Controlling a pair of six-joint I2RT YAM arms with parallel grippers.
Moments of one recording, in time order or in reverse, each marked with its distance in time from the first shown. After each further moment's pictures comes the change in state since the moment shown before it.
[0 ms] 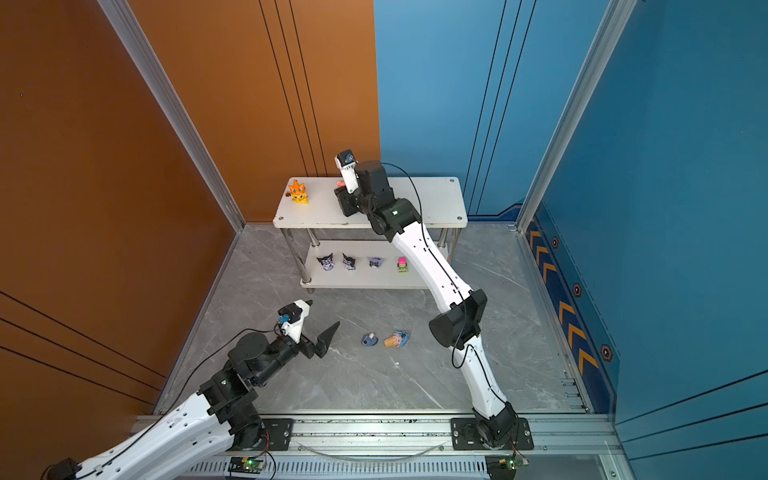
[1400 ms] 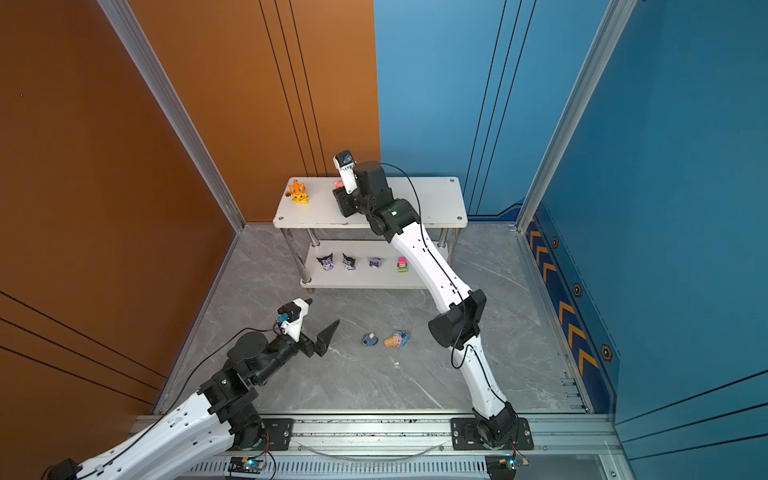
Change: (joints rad) left arm 0.013 0.004 0.000 0.021 0.011 -0.004; right arm 0.010 0.001 0.002 -0.001 0.000 -0.005
